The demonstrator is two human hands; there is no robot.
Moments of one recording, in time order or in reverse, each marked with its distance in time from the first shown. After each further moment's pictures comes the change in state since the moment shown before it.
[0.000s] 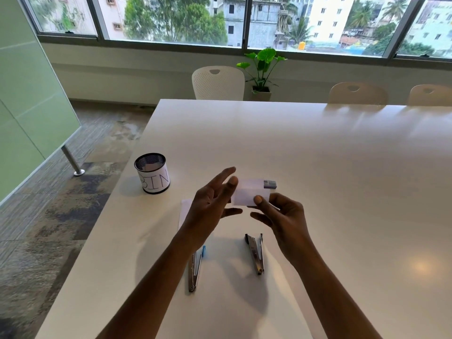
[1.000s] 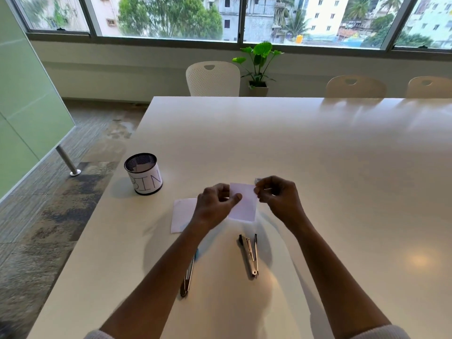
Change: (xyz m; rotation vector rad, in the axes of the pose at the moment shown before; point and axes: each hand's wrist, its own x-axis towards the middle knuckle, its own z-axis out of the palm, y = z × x) left_hand 0.058 -0.061 0.006 0.560 0.156 -0.077; right_hand 0.077 0.030 -0.044 -0.480 0.055 -0.057
